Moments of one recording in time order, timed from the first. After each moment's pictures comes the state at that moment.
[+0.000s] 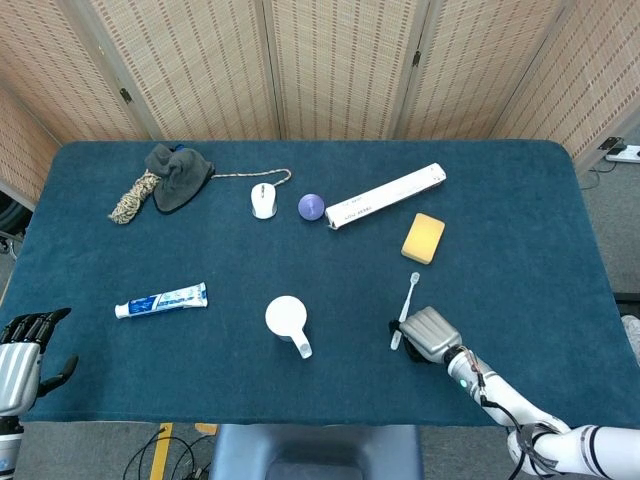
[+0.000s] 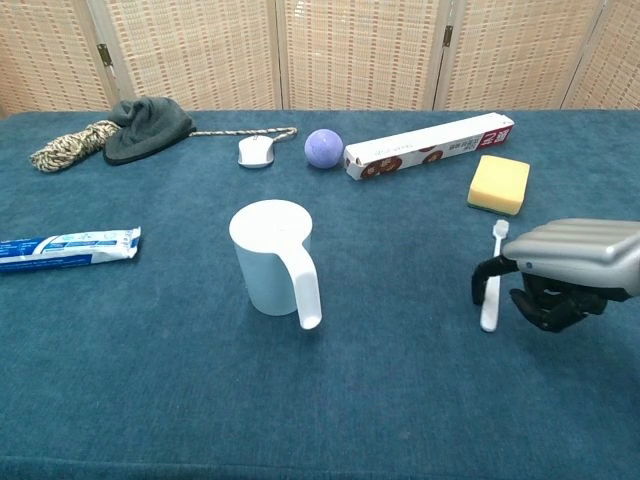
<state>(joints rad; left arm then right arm) -0.07 -1.17 -0.05 -1.58 1.51 1.55 0.10 0.67 -1.30 -0.05 -1.68 -1.16 0.80 -0.48</state>
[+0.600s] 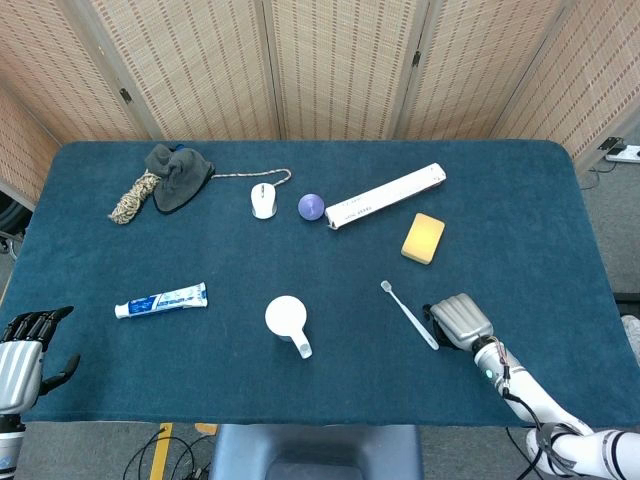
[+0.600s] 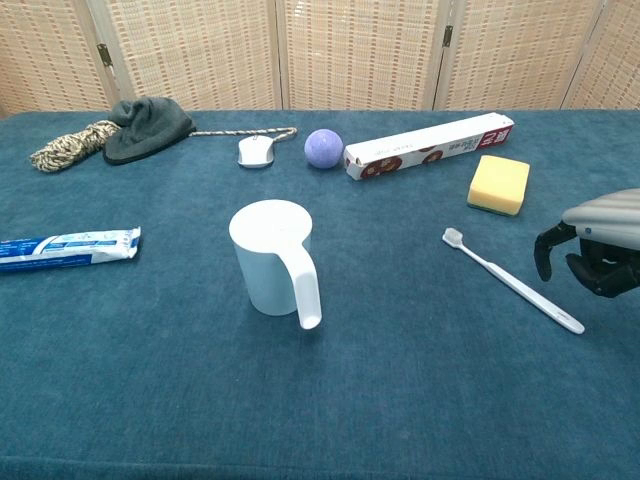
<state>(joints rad) -0.07 -1.17 -0.05 -1.59 1.51 1.55 0.10 0.63 -1.27 -0.02 -1.63 -1.11 0.86 -0.44</state>
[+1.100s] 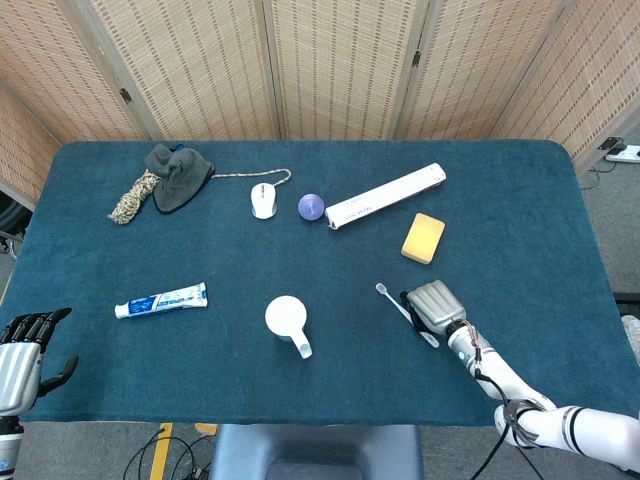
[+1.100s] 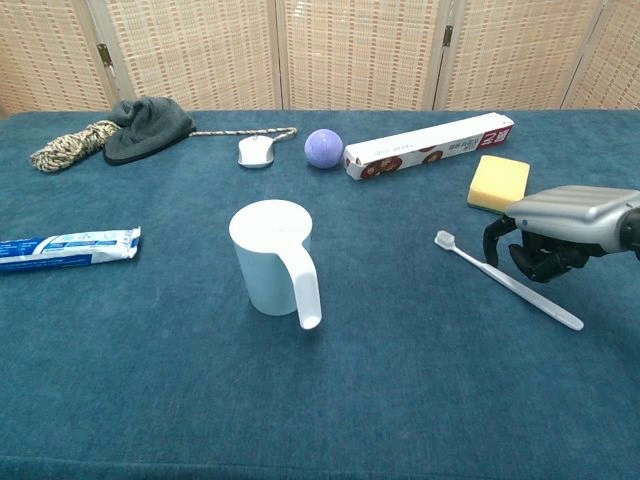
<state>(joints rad) -0.07 -1.17 -0.05 -1.59 1.51 1.55 0.10 0.70 -1.40 0.03 -1.49 -1.08 0.80 -0.43</state>
